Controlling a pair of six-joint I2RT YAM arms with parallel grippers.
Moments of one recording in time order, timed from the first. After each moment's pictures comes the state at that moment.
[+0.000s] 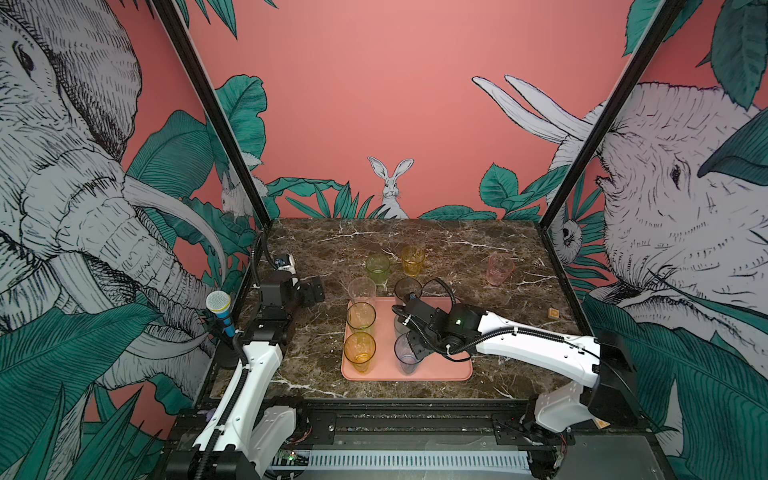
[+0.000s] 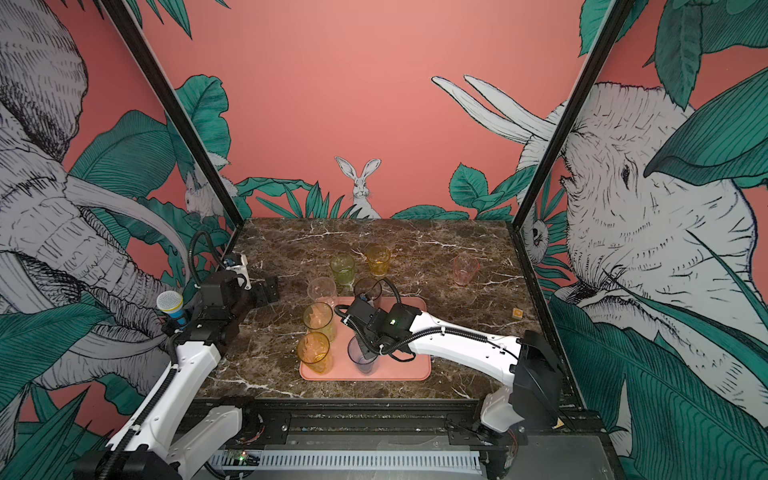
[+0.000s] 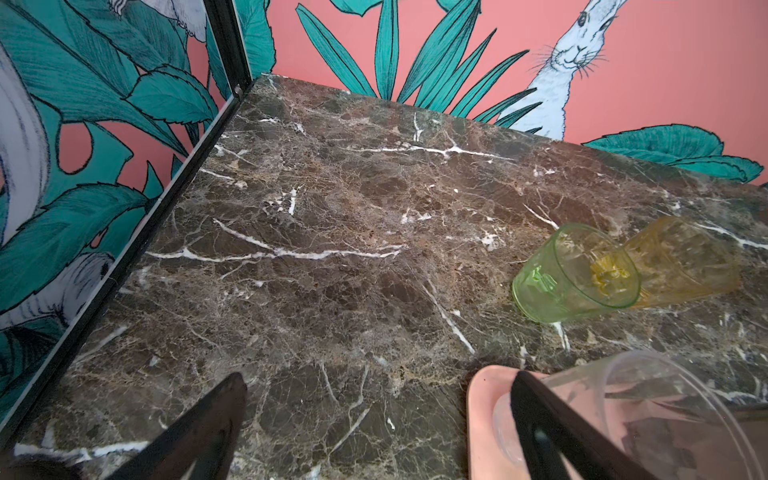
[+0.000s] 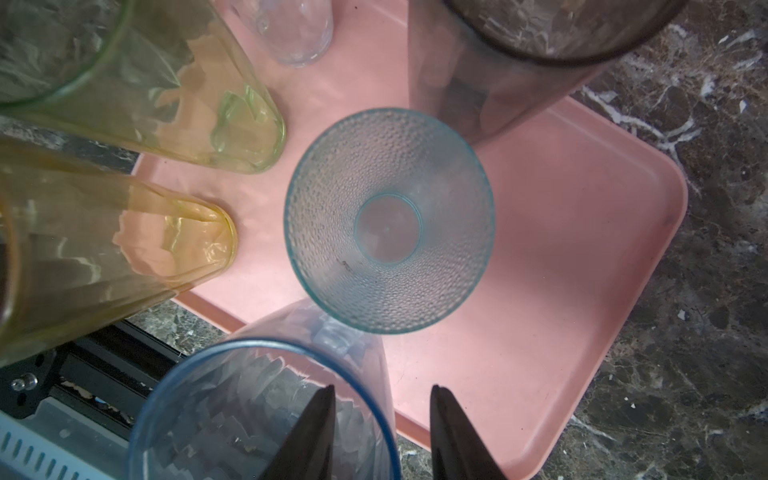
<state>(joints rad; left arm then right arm) -0.05 0.92 0.70 -0.29 -0.04 -0.21 1.13 1.51 1.25 -0.92 0.21 0.57</state>
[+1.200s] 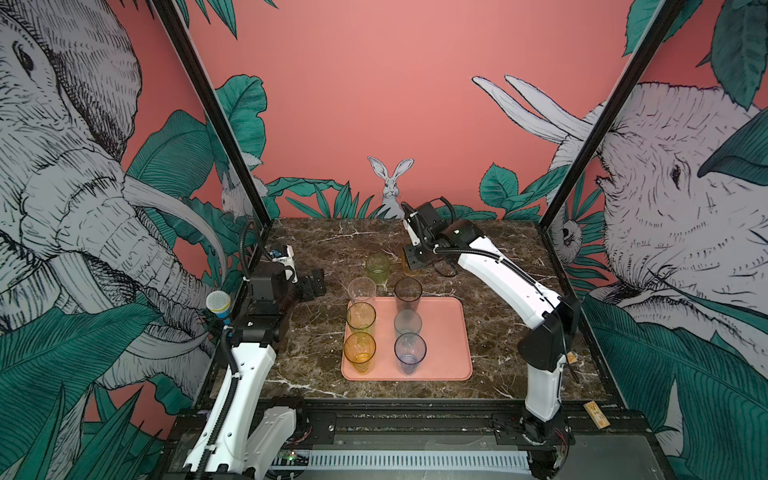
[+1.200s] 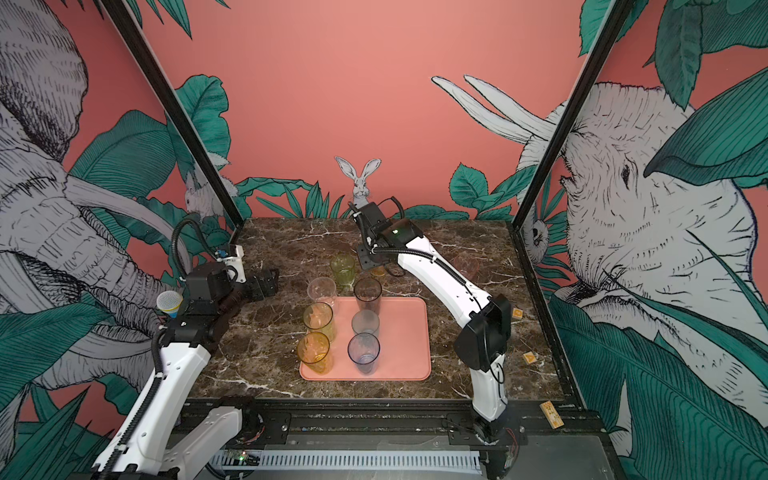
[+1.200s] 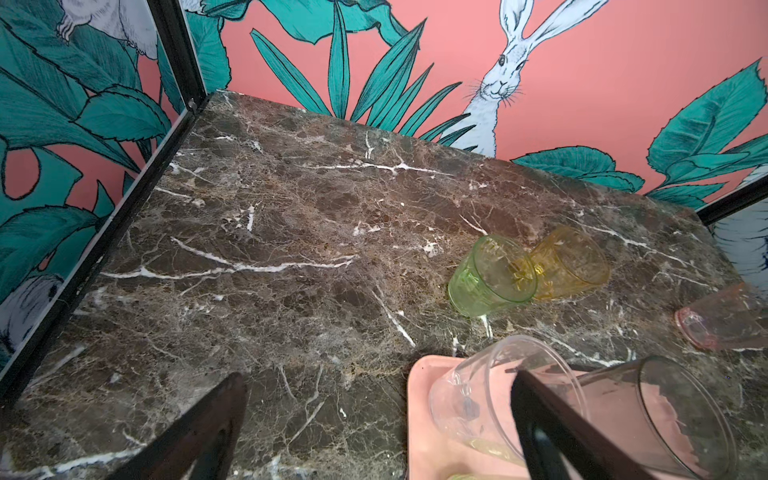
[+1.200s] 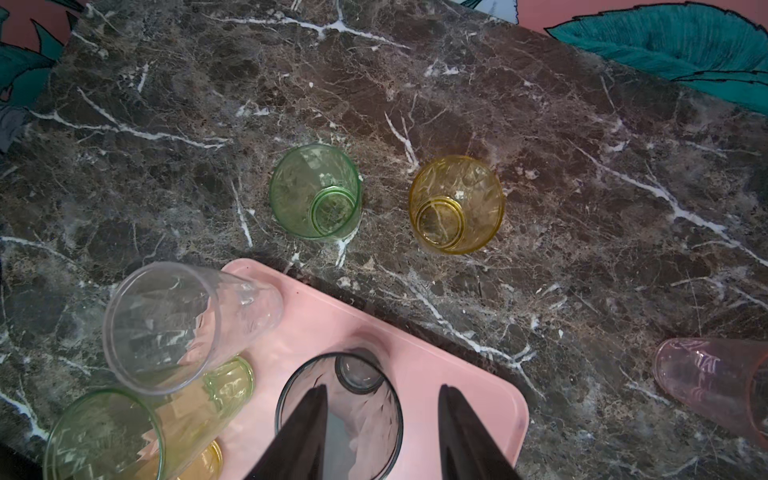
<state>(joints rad) -0.05 0.87 0.83 -0.45 0.09 -0.24 0.72 1.99 2.13 -1.09 0.11 0.26</state>
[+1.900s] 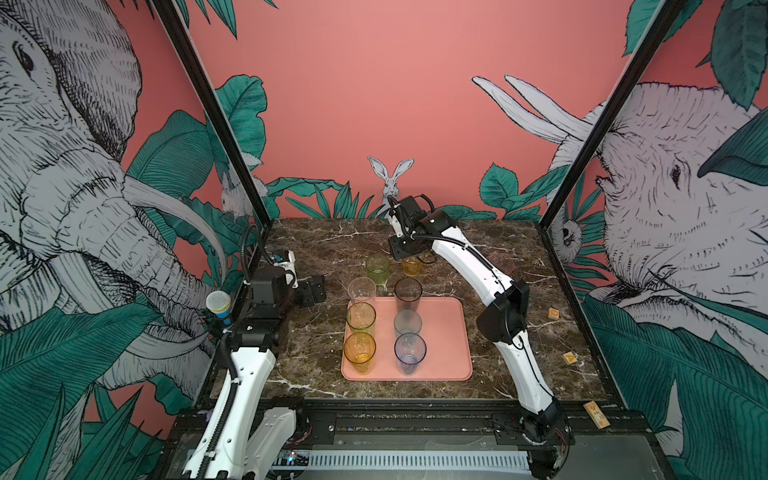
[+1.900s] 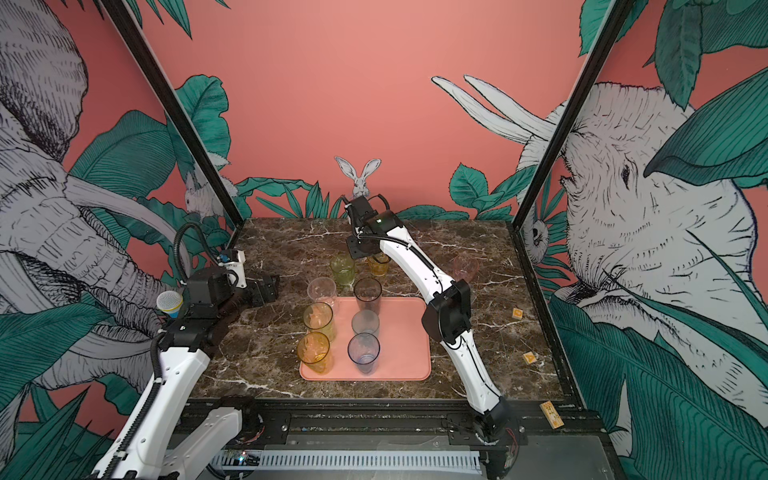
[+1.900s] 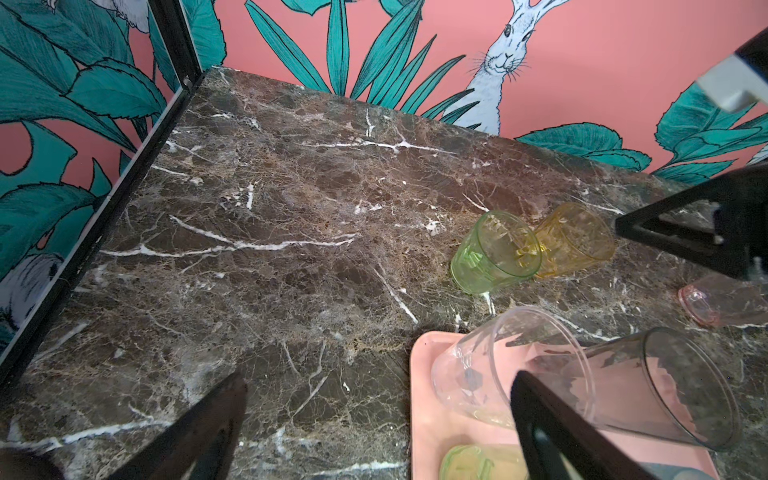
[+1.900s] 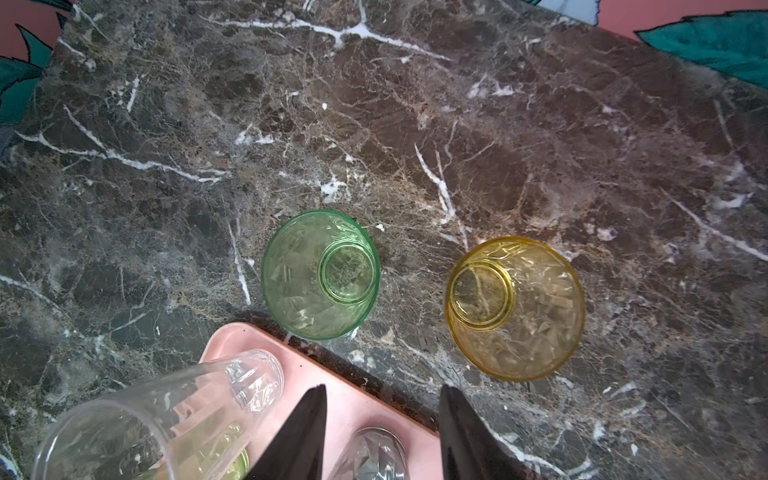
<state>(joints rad) -0.05 0.86 0.81 -0.49 0.10 -0.23 0.68 2.36 2.51 -1.15 0.00 0.23</state>
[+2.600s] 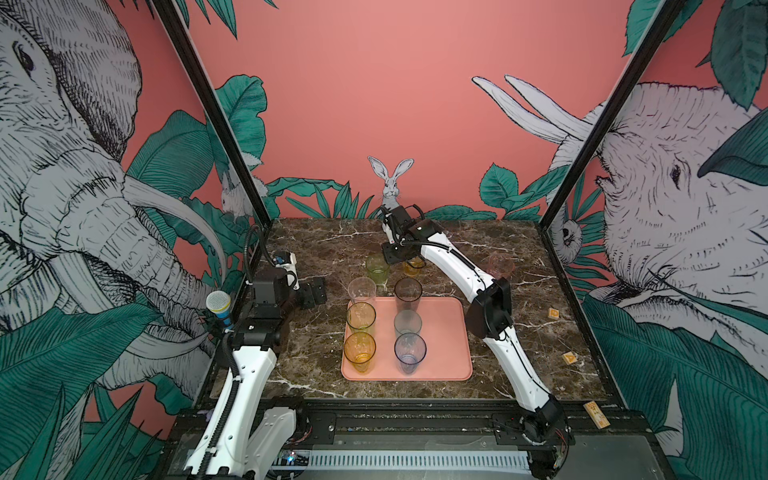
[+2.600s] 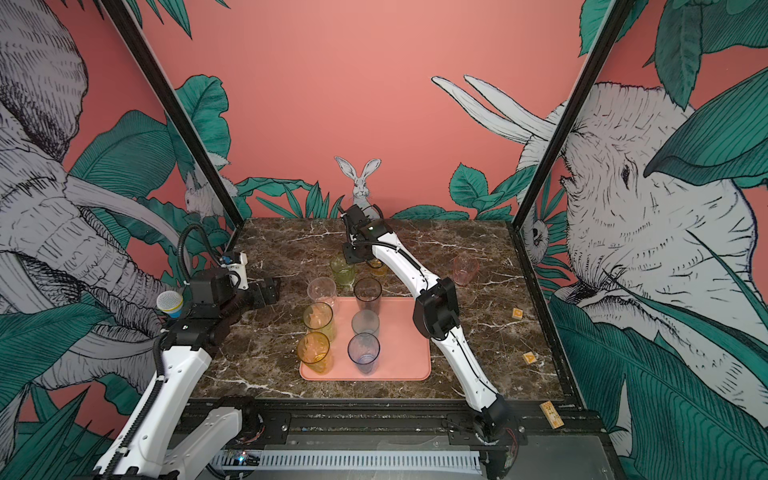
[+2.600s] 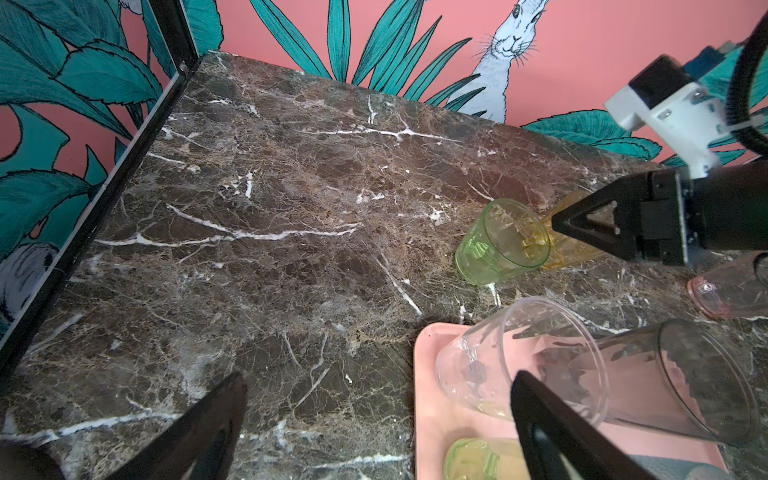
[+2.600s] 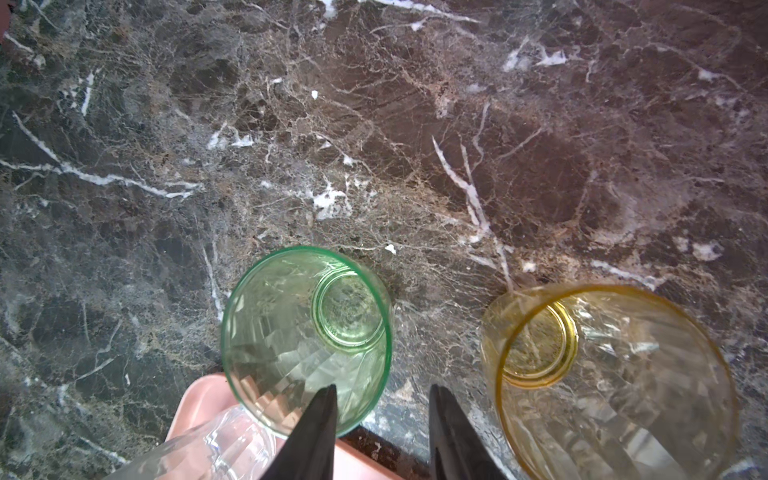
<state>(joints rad) -0.05 0.86 0.80 -0.49 0.10 -0.23 0.68 2.51 2.58 -1.07 -0.04 0.28</state>
